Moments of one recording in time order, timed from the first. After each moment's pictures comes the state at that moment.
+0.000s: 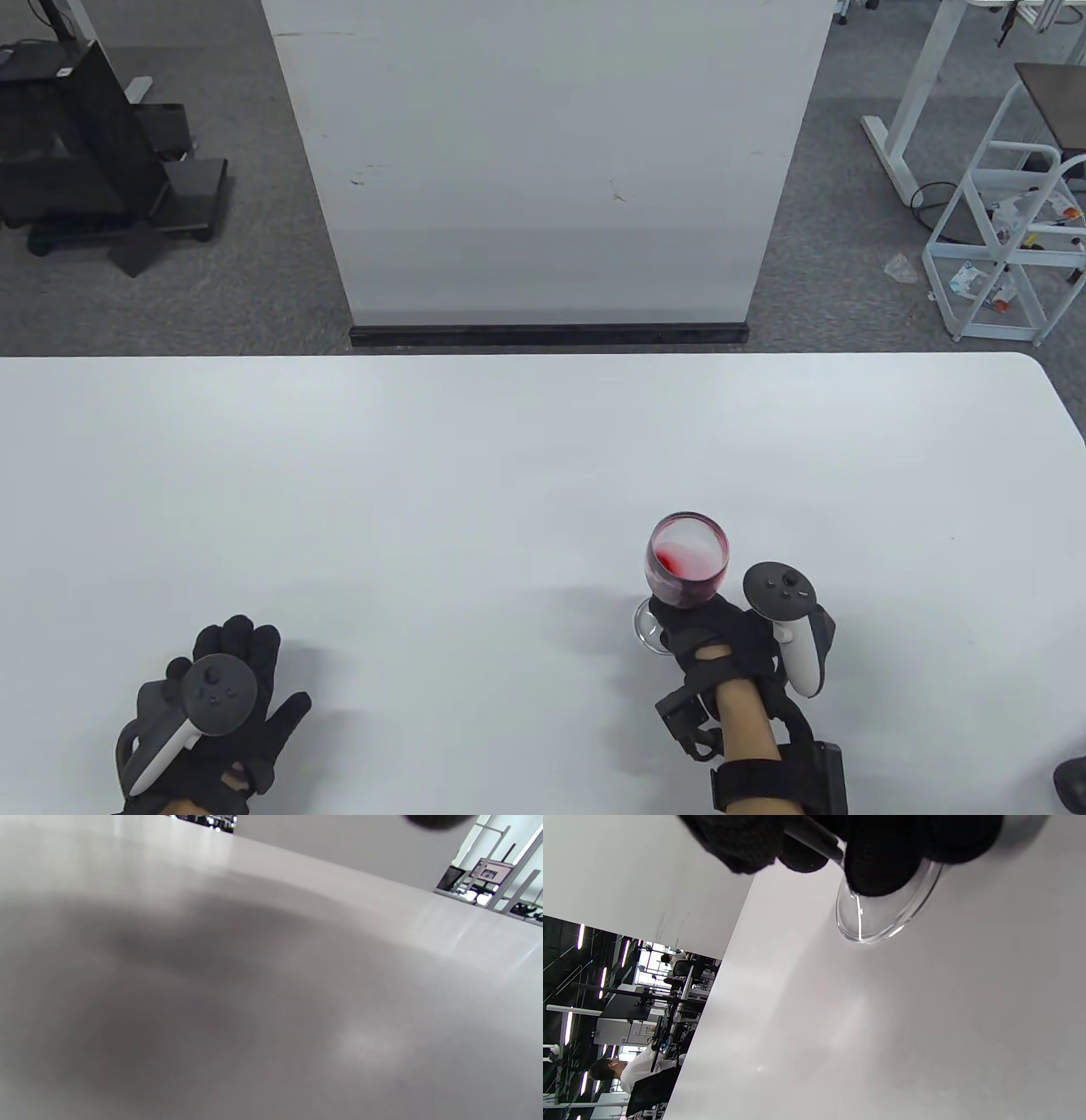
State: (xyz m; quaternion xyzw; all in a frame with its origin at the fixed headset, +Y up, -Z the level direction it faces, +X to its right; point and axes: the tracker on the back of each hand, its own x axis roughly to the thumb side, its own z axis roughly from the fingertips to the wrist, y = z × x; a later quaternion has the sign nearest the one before) left_hand -0.376 -0.750 -0.250 -0.15 0.03 0.11 0.98; right_hand 0.166 -0.782 -0.311 -0.14 0.16 0.81 0.55
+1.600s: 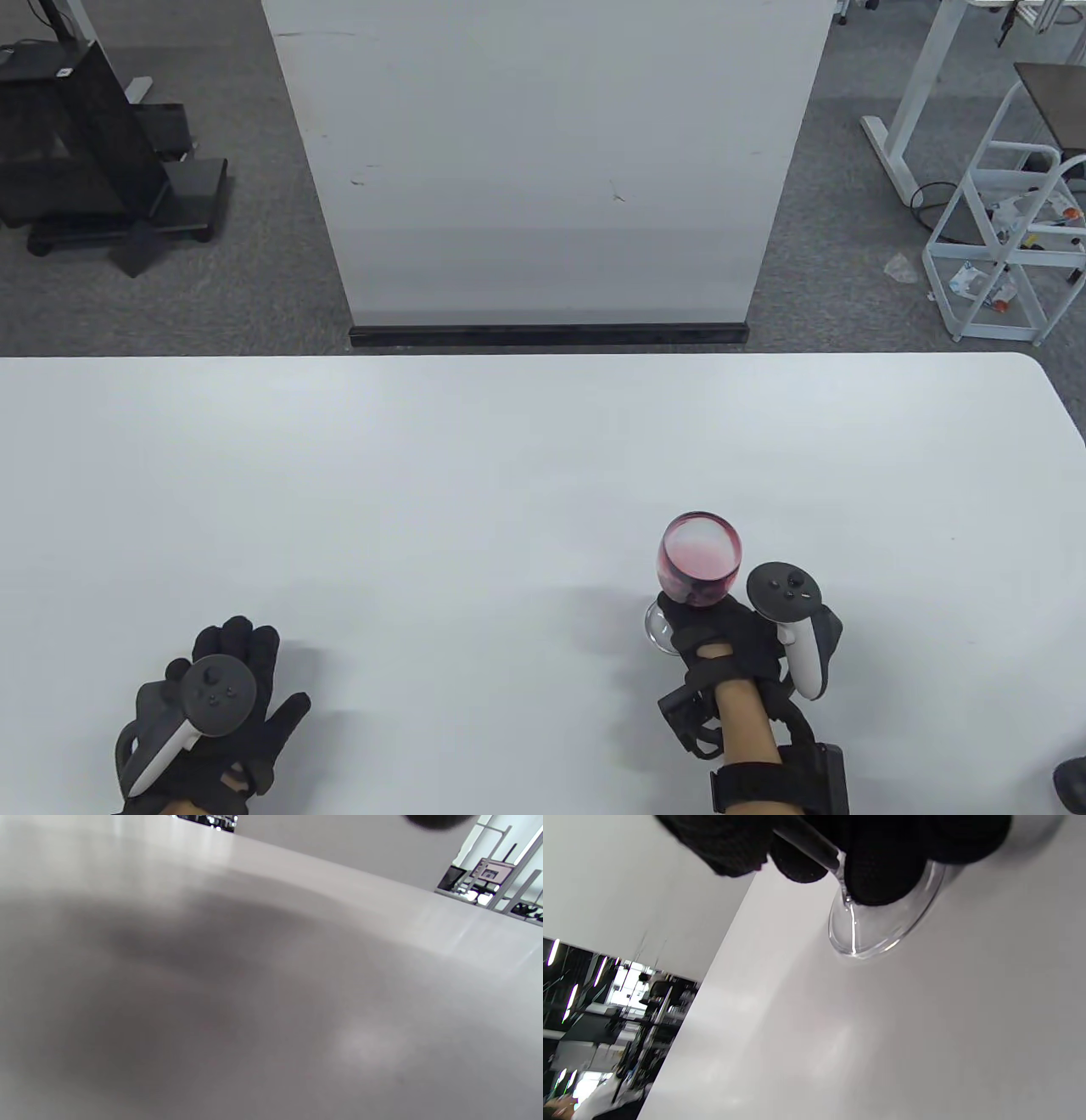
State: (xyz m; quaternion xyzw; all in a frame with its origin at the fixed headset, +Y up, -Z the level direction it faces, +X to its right) left_hand -0.377 -0.750 -0.249 -0.15 0.03 0.12 0.98; right_hand 0.177 -0.780 -0.307 -0.20 0.10 0.83 0.51
